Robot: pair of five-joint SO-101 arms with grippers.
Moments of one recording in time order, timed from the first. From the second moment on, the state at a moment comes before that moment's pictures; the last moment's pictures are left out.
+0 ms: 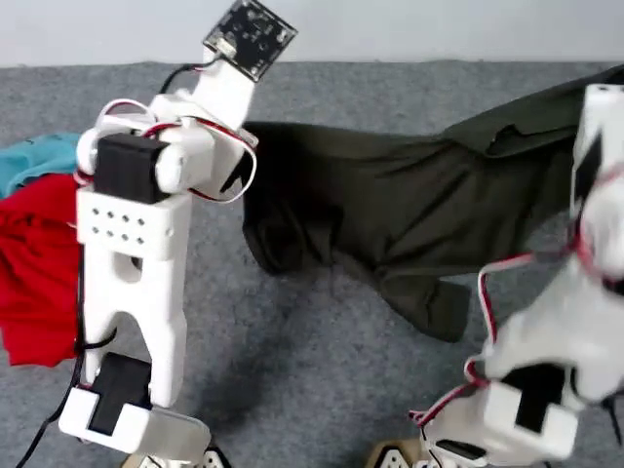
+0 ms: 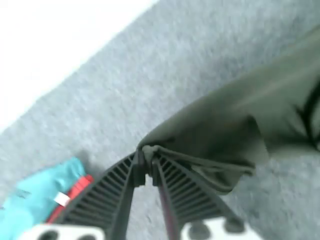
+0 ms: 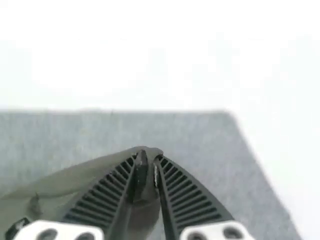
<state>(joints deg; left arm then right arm) 10.6 0.3 -39.6 99.1 -16.3 19.2 -1.5 -75.2 100.7 14.8</state>
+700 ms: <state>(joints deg) 17.4 -24.7 -39.3 99.5 -16.3 19.1 -32.6 -75.2 100.5 12.0</state>
